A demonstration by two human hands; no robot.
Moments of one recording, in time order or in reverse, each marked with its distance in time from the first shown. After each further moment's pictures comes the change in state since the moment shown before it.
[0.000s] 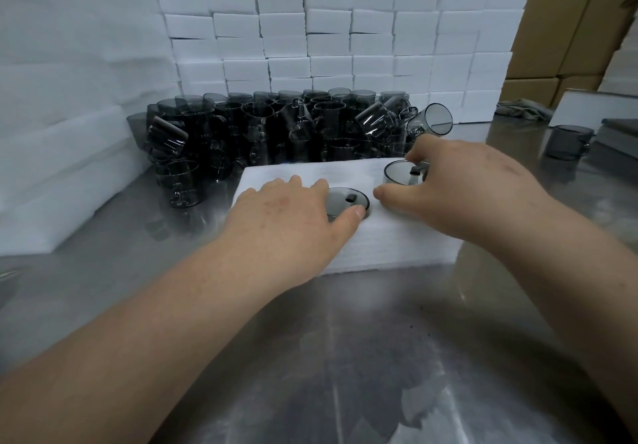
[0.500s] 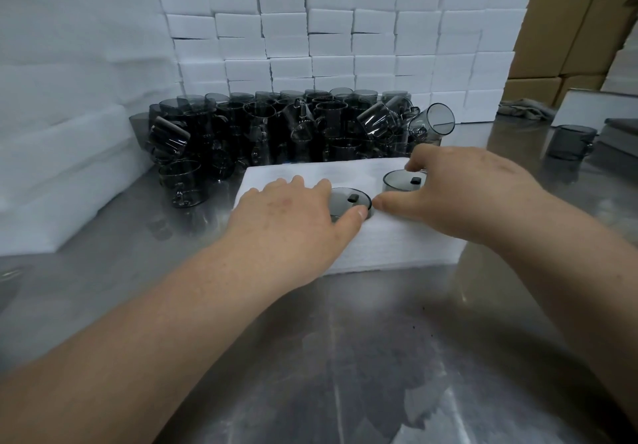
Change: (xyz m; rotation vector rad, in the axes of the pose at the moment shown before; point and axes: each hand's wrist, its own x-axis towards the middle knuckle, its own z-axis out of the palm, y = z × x) left_hand -0.001 0.000 0.001 0.003 0.000 0.005; right_hand 0.001 -0.003 -0.002 -0.061 -0.074 0.008
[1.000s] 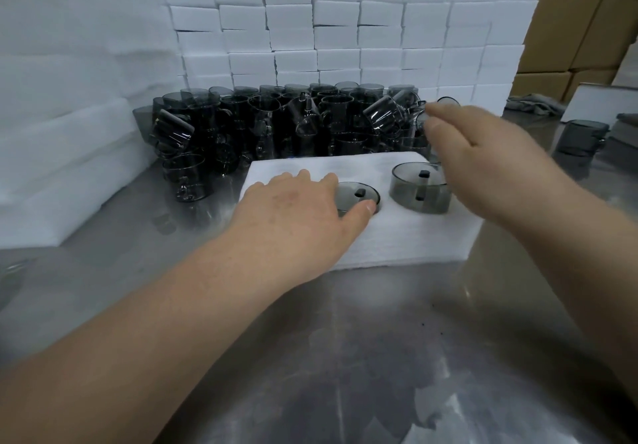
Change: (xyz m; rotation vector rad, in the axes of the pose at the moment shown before) left_hand 0.000 -0.002 0.000 -0.004 0.007 0.021; right_hand 0.000 0.007 -0.005 0.418 0.196 -0.101
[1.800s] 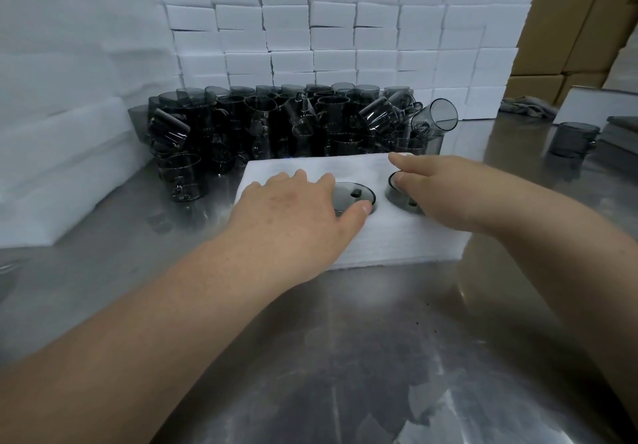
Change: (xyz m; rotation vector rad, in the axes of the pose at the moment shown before) left_hand 0.001 0.001 0.000 0.008 -0.003 -0.001; right_hand 0.012 0.014 0.020 -0.139 -0.443 0.099
